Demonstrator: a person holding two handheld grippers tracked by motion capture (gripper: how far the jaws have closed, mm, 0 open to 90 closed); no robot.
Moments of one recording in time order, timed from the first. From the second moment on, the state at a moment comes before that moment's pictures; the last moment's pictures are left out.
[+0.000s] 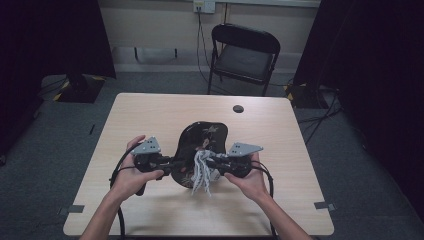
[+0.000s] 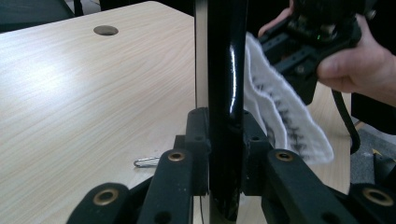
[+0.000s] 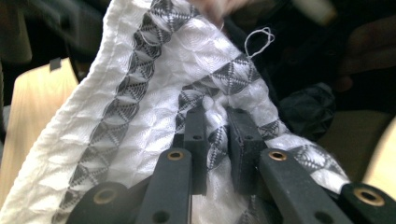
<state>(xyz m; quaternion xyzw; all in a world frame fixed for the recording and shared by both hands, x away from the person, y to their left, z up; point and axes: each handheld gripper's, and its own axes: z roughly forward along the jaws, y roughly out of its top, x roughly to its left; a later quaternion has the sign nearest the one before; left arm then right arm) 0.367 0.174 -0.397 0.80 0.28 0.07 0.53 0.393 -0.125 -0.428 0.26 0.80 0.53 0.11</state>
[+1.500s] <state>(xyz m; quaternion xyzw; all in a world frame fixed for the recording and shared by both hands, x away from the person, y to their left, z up) 0.367 0.172 -0.397 0.79 0.28 0.06 0.53 0.413 -0.176 -0.415 0.33 0.76 0.54 0.16</state>
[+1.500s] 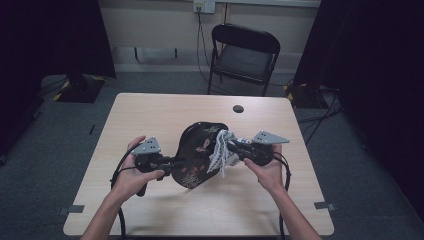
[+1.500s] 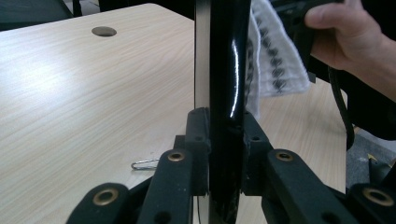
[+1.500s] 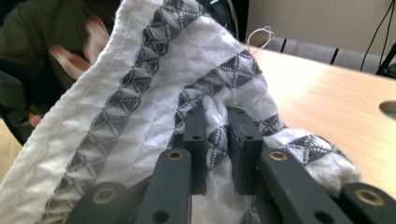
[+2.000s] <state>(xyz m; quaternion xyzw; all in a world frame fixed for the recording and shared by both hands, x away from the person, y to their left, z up) 0.367 0.172 -0.397 0.79 0.29 0.06 0.54 0.405 -0.147 -0.431 0.30 0.79 0.52 0.14</state>
